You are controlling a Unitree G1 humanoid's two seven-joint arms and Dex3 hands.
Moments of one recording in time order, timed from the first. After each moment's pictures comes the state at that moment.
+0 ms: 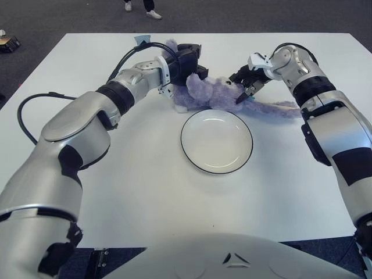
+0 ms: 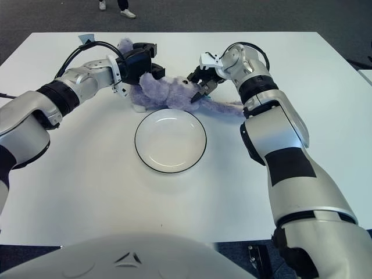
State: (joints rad) left arm -1.24 0.47 -1.16 0.88 1.71 0.06 0.64; right arm -1.26 -0.37 0.49 1.20 -0.45 -0.18 1.03
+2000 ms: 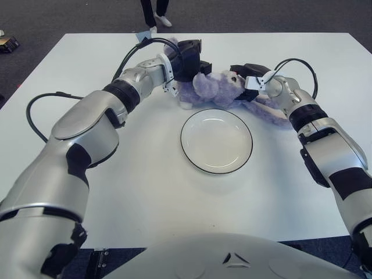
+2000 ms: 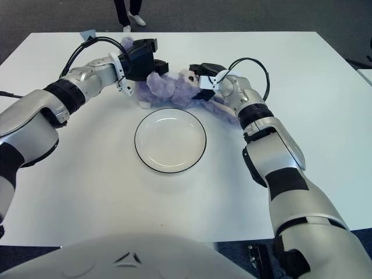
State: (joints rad) left arm -1.21 0.39 -0.95 0.98 1.41 0.02 0.84; right arm -0.99 -0.39 0.46 1.06 -0.56 -0.28 0.07
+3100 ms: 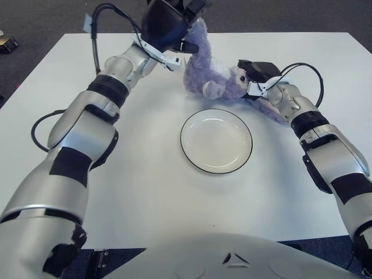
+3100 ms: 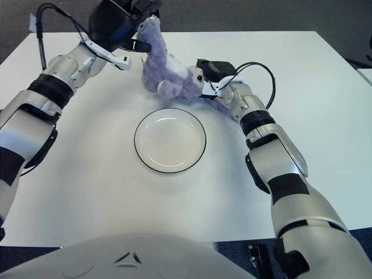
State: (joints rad) left arm -1.09 0.48 -0.43 0.87 0.79 -0.32 0.74; right arm -0.94 -0.41 0.48 1.00 -0.67 -0.25 -0.14
